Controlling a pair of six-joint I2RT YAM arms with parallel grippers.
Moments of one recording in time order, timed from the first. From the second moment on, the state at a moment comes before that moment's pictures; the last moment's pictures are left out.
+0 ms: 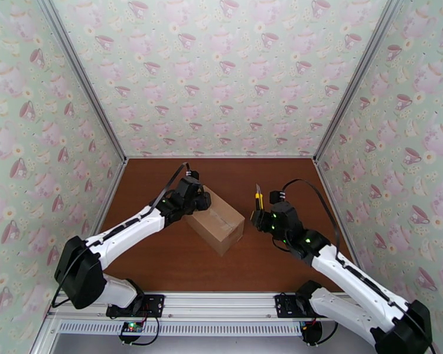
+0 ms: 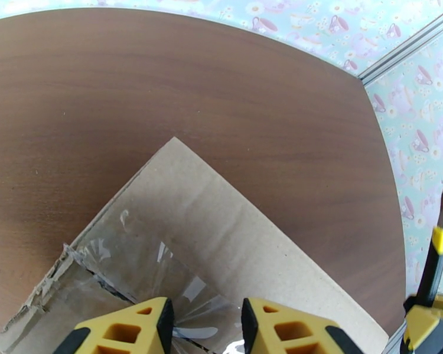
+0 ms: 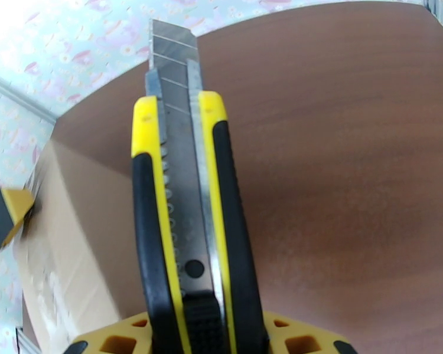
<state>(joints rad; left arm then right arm) -0.65 1.46 1.10 -0.37 -0.10 -0.59 0.63 0.88 0.71 -0.49 0.11 0.67</state>
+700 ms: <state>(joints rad) -0.65 1.46 1.09 -0.34 -0.13 -0.60 1.08 0.82 0.79 -0.95 0.26 0.78</state>
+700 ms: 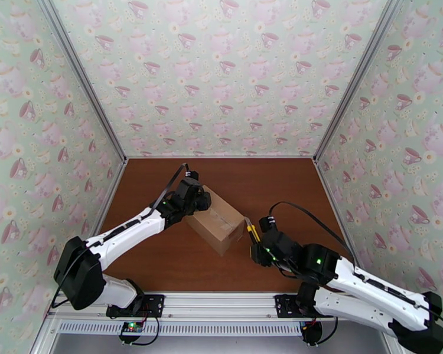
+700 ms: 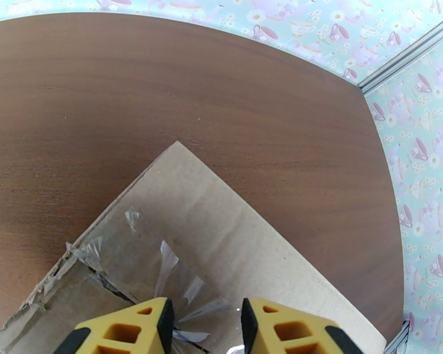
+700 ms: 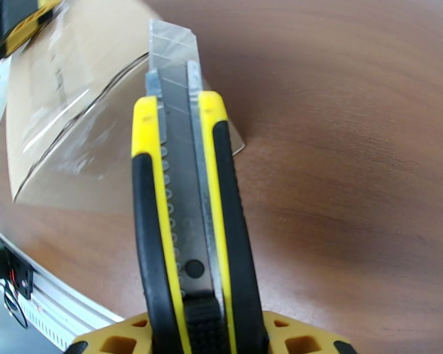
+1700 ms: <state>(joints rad) -0.65 1.44 1.14 -0.45 -0.13 -0.60 1.26 0.95 0.86 -1.09 0.39 0.88</state>
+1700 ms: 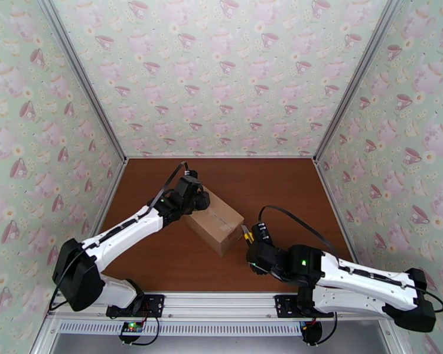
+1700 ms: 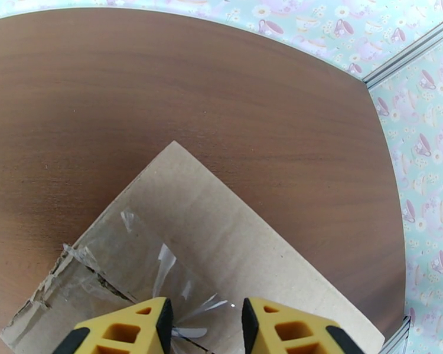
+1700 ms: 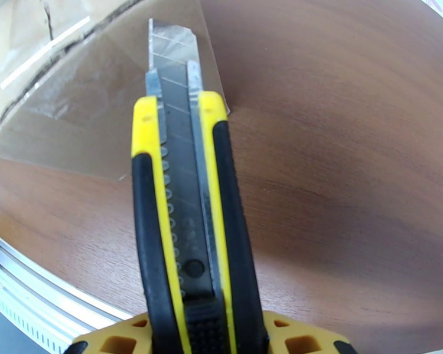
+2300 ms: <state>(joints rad) -0.65 1.44 1.15 -0.46 -0.13 -0.60 1.31 0.97 0.90 -1.13 0.44 0.90</state>
